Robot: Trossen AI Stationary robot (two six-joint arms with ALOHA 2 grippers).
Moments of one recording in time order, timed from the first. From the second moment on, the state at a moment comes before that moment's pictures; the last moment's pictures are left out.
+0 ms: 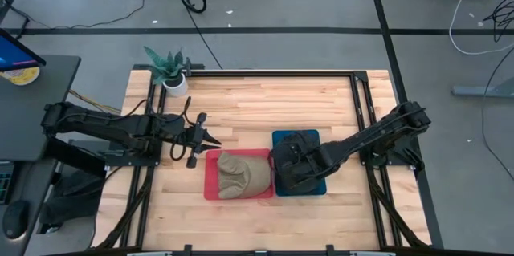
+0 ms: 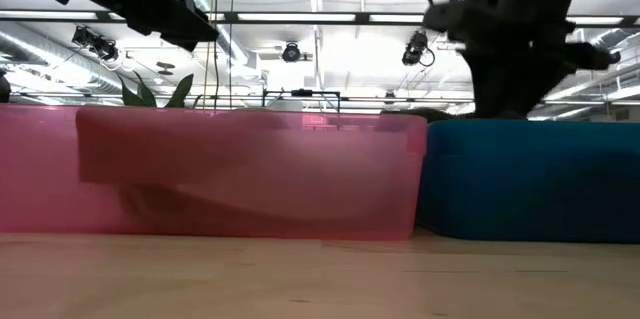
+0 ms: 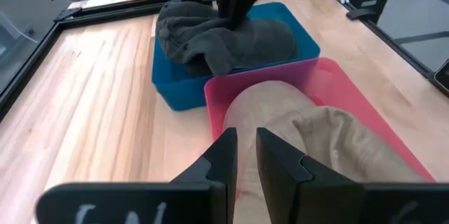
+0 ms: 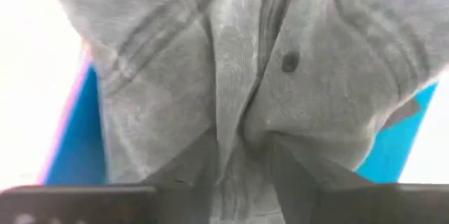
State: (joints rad) left arm -0.08 0.86 0.51 -0.05 0.00 0.12; right arm 0.39 1.68 1.19 -1.00 0.34 1.55
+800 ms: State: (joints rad) left arm -0.08 0.86 0.51 -0.05 0.00 0.14; right arm 0.28 1.56 1.19 -0.91 0.44 0.77
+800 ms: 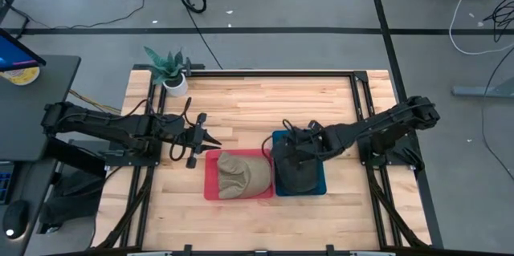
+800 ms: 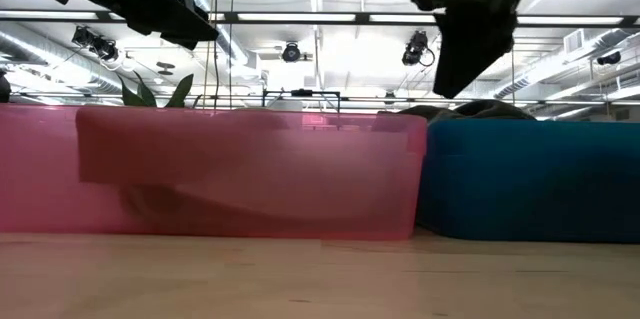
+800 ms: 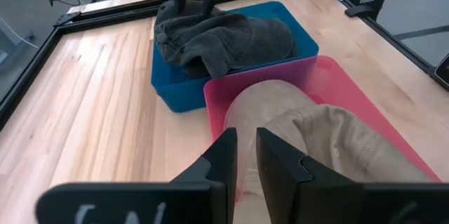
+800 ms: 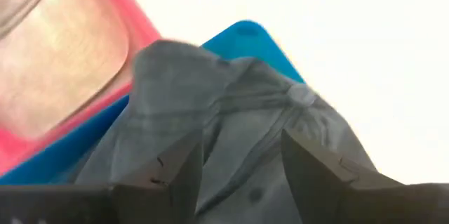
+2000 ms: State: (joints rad) left arm -0.05 0.86 0.51 -0.03 -0.13 0.08; right arm 0.18 1.01 0.58 0.19 0.17 0.11
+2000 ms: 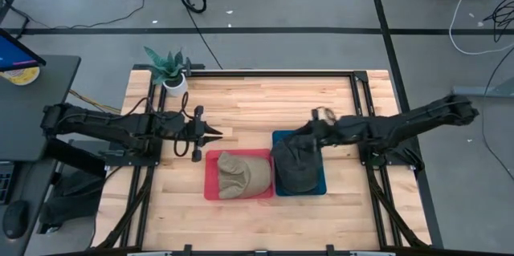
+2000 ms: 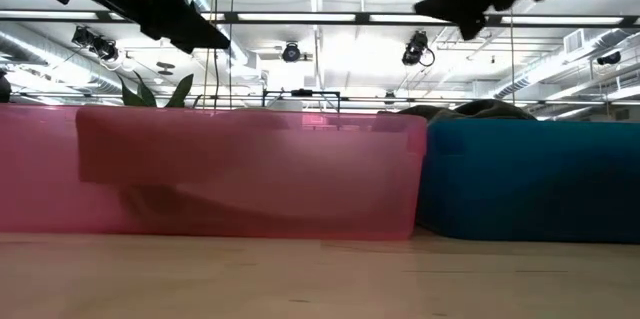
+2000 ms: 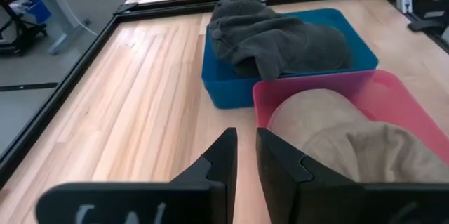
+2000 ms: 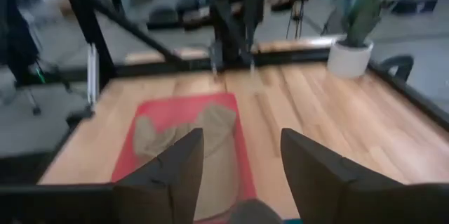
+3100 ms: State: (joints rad) left arm 0.10 0.61 0.10 0.40 -0.03 0.05; right arm 0.25 0.30 0.02 0.64 0.11 -0.01
